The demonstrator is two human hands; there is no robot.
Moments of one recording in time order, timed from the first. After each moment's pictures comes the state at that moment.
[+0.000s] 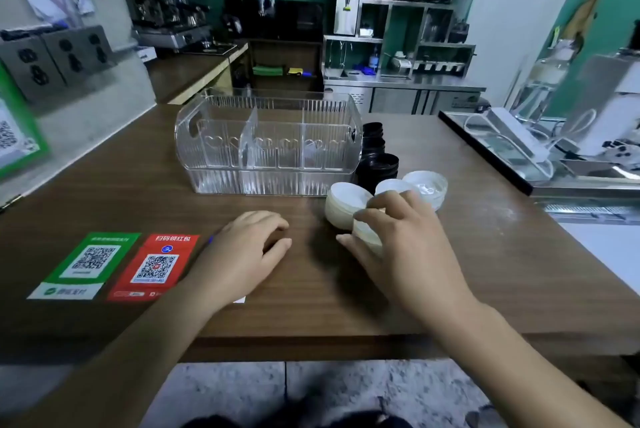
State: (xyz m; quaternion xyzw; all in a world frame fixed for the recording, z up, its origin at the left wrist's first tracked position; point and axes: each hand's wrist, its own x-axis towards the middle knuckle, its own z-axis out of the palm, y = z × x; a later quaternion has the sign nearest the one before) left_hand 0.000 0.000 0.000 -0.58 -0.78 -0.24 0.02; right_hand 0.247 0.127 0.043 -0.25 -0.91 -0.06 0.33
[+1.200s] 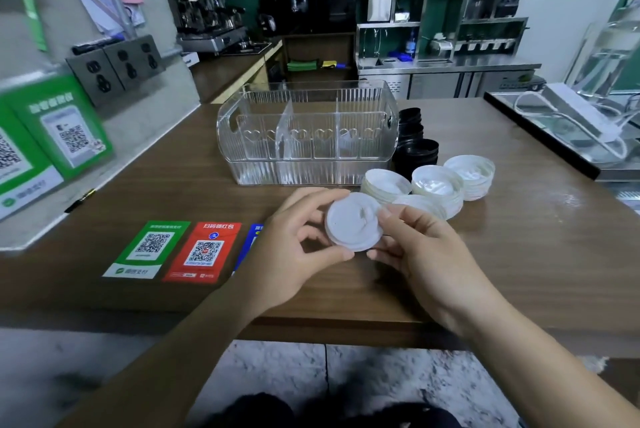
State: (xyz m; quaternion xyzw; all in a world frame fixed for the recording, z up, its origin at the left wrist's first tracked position) left_hand 0.034 -0.021 0.008 -0.58 -0.59 -0.53 -0.15; right_hand 0.230 0.094 0.032 -0.23 -0.54 0.74 0.32
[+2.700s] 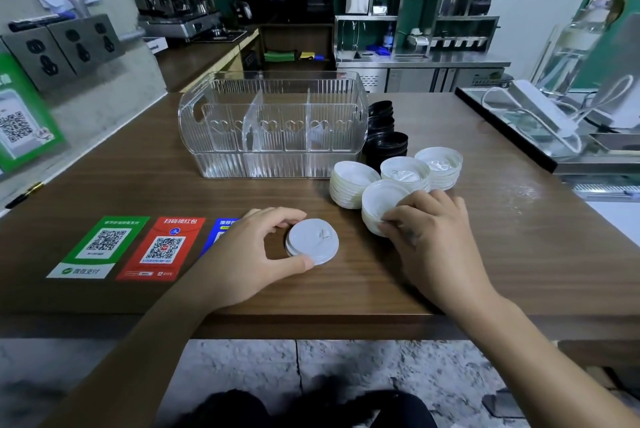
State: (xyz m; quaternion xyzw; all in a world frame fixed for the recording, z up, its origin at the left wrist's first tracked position) left_hand 0.020 -0.026 0.001 -0.58 -0.73 -0.35 -0.11; right_hand 0.276 0.162 -0.005 -0.26 -0.88 0.02 0.40
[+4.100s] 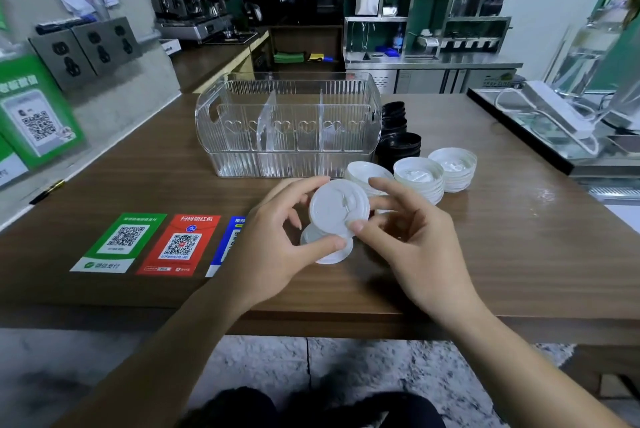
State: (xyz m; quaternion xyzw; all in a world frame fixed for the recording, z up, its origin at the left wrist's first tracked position) left_hand 0.046 -0.017 0.013 -0.57 -0.65 -0.50 -0.06; right_hand 0.246 0.102 0.021 -0.20 -0.69 0.55 0.42
